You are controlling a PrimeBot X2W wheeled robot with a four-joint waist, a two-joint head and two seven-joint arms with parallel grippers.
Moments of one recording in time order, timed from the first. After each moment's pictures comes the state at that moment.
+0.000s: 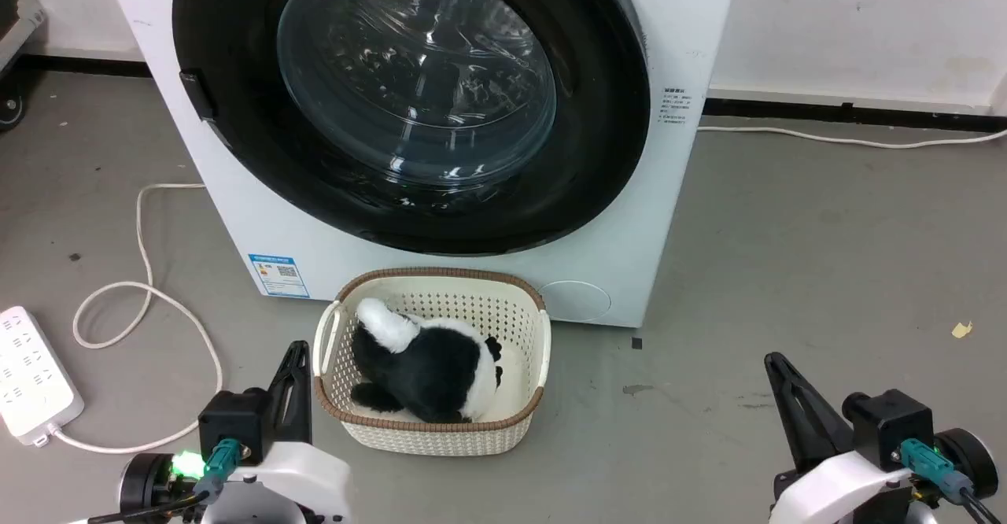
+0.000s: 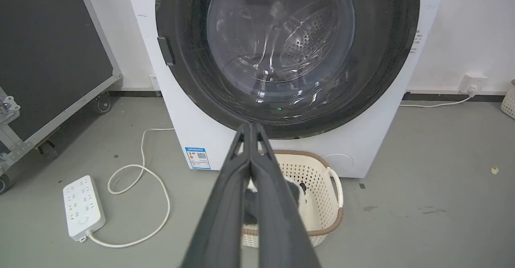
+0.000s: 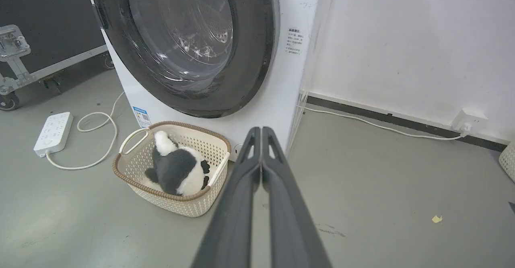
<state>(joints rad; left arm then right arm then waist) -0.01 0.05 0.00 0.00 -0.01 0.01 0.00 0.01 -0.06 0.00 0.00 0.01 0.13 0.00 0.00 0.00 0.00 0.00</state>
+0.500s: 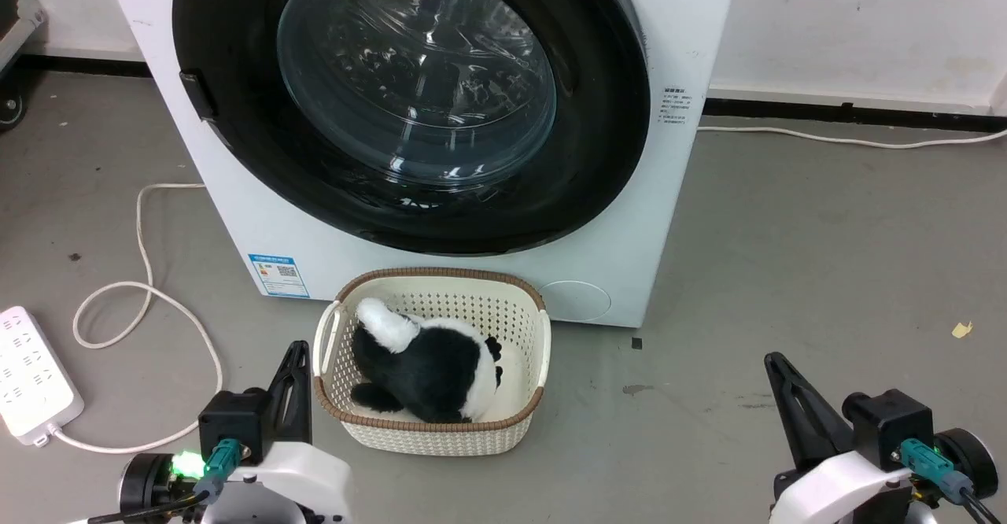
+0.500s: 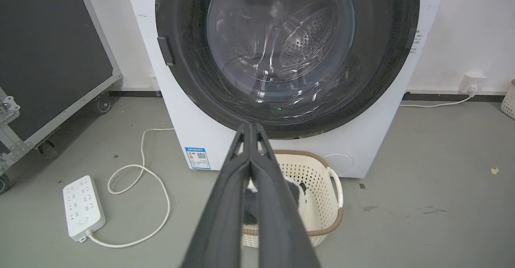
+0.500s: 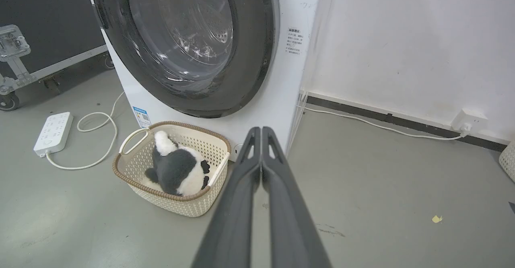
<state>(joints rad) -0.01 0.05 0.00 0.00 -0.01 0.01 0.00 0.01 -0.06 0.00 0.00 0.01 0.13 0.00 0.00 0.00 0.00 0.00</state>
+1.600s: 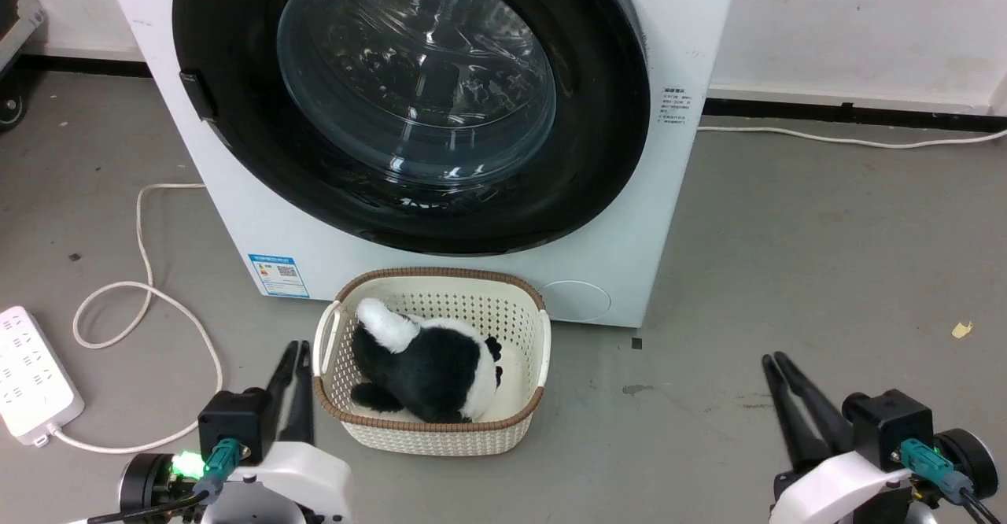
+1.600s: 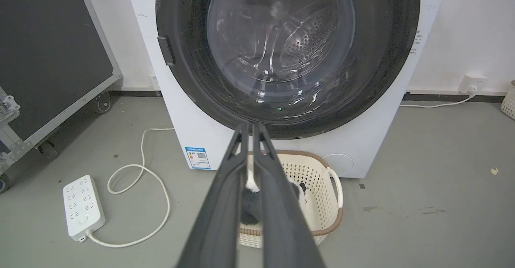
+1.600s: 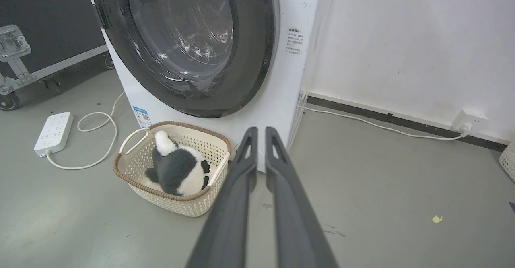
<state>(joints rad) -0.01 0.05 0.00 0.00 -0.01 0.01 0.00 0.01 -0.06 0.00 0.00 0.01 0.13 0.00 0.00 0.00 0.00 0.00</state>
